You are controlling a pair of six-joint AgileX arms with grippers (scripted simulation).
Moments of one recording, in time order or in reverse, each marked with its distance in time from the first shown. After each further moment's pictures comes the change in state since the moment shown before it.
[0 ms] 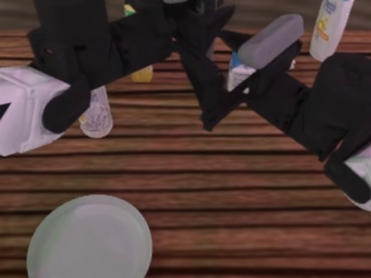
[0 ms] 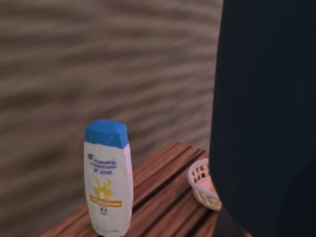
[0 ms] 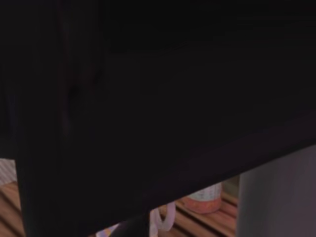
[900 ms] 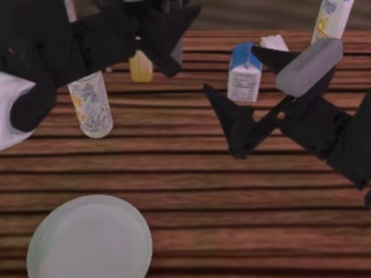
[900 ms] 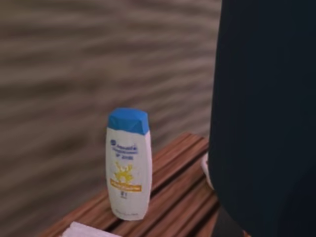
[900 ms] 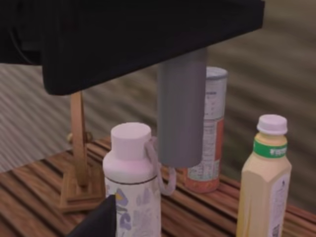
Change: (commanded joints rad) left arm 0.111 -0.056 -0.057 -0.010 0.098 -0.001; right arm -0.027 -0.193 -0.187 -0.014 -0.031 0.002
